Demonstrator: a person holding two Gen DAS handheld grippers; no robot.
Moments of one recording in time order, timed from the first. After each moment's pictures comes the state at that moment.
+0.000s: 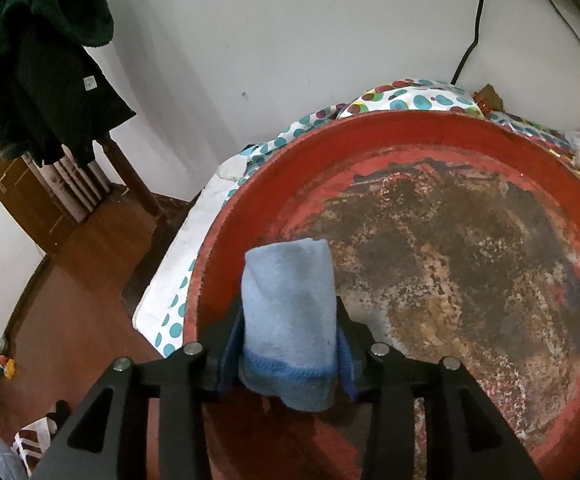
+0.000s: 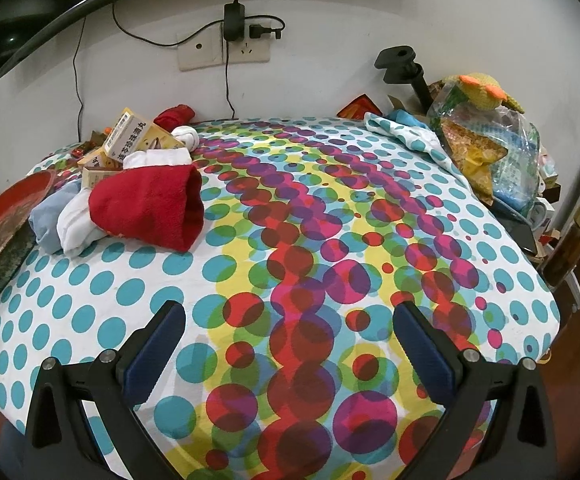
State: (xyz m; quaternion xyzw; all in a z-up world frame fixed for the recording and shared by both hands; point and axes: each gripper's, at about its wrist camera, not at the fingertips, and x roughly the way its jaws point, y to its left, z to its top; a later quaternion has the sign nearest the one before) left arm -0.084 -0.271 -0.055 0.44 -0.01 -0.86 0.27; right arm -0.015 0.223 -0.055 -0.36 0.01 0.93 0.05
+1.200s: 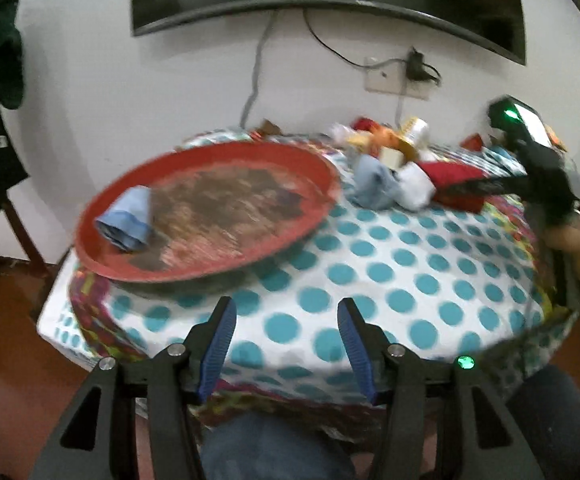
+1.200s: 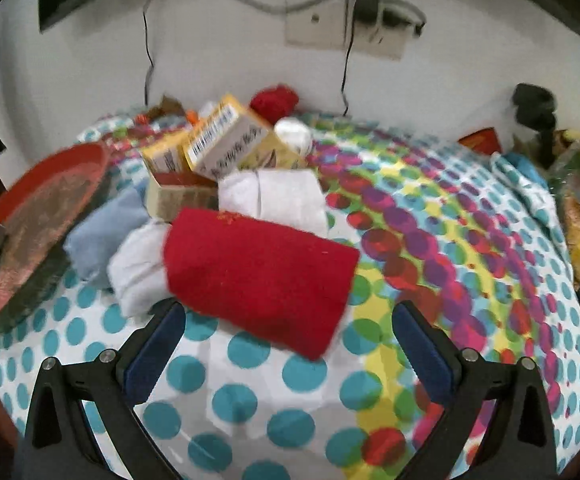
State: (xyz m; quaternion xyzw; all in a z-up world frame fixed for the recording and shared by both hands) left arm 0.085 -0.114 -0.032 0.34 -0.01 -0.94 -0.02; right arm -0.118 0.150 -0.046 -0.41 -0.05 0.91 -0.09
